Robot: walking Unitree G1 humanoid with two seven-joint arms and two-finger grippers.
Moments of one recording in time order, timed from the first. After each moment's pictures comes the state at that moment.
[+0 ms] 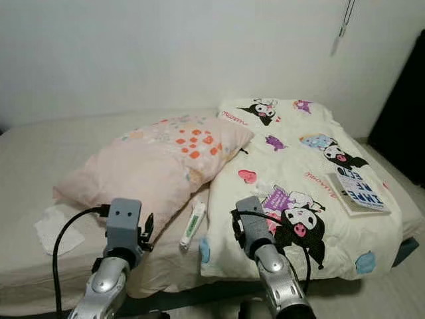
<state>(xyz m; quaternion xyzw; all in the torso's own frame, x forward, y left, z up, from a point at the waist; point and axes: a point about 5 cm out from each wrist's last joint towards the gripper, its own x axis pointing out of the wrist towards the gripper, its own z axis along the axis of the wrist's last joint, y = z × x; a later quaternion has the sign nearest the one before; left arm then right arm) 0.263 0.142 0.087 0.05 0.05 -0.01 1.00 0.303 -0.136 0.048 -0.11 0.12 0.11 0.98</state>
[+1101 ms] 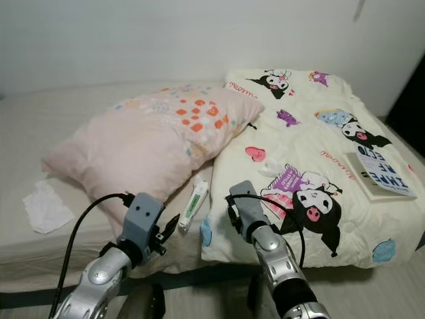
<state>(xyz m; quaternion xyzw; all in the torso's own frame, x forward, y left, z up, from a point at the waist) 0.263 0.122 0.102 0.11 0.03 -0.21 0.97 0.327 -0.131 0.064 -0.14 0.12 0.15 0.97</state>
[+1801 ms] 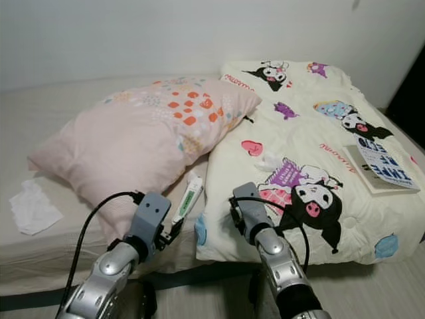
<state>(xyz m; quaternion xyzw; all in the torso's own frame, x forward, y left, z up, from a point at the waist) 0.279 0.113 0.089 0.12 0.07 -0.21 0.97 0.322 -0.133 0.068 -0.14 0.11 0.15 0.97</state>
